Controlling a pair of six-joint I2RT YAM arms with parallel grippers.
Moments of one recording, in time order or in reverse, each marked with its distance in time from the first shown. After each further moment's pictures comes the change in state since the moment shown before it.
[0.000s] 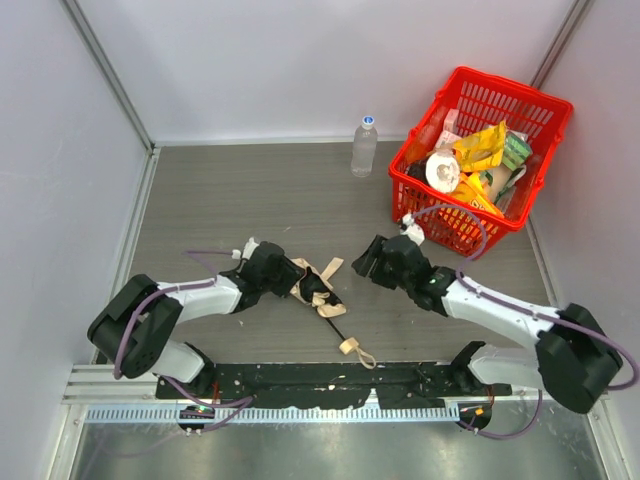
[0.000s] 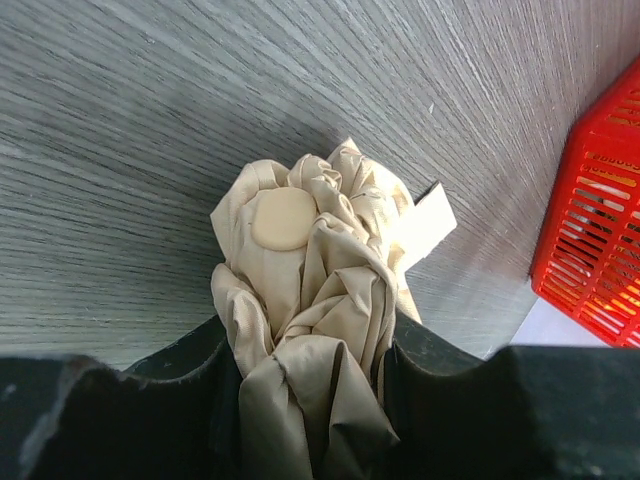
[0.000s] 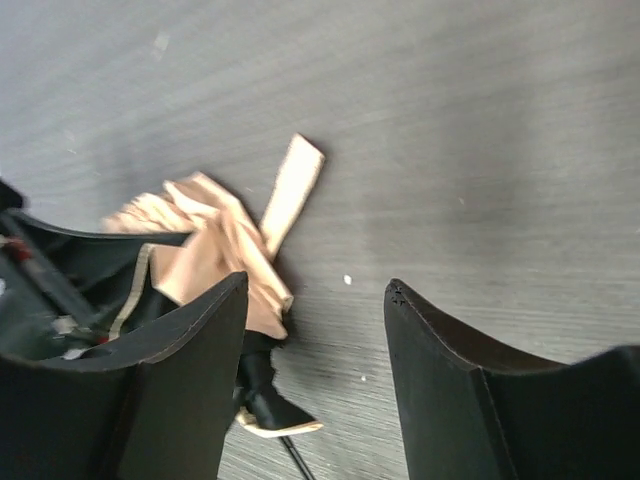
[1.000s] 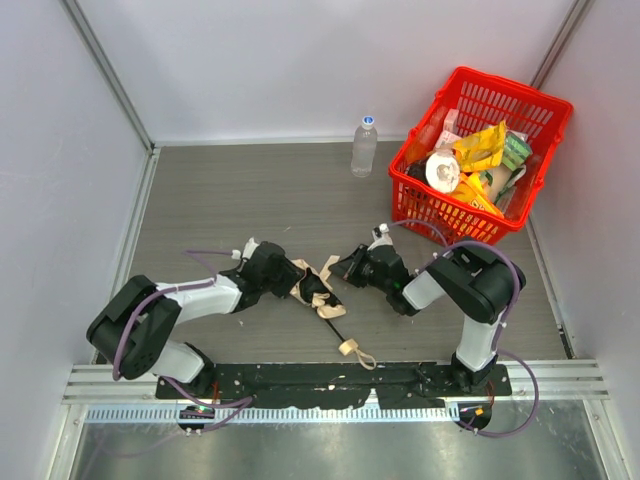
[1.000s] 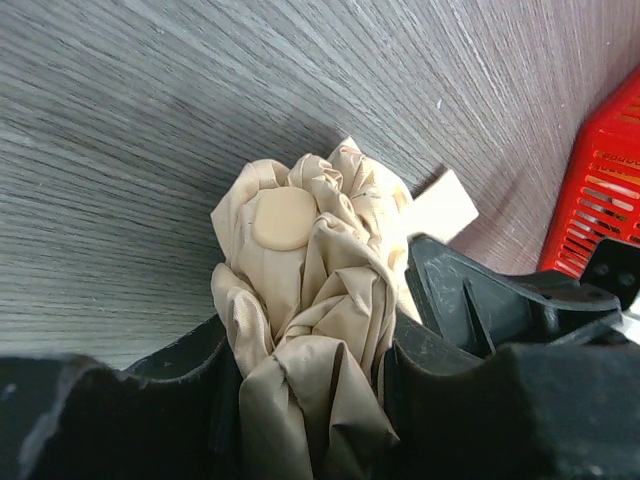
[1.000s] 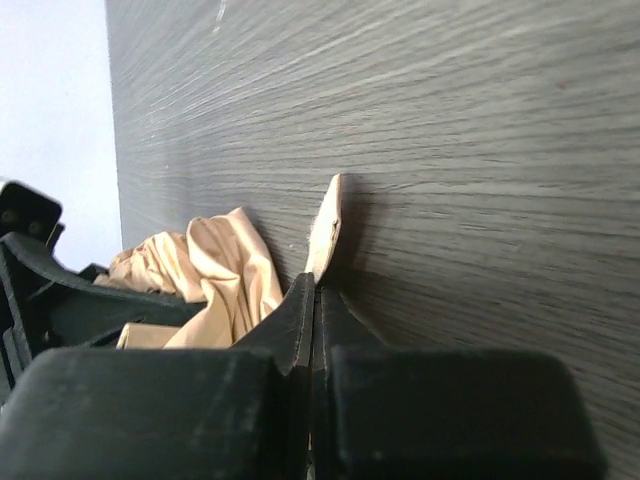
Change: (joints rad) left arm -0.005 -0.007 0.002 -0.019 -0.001 -0.001; right arm -0.045 0.683 -0.115 0.971 -0.284 0.153
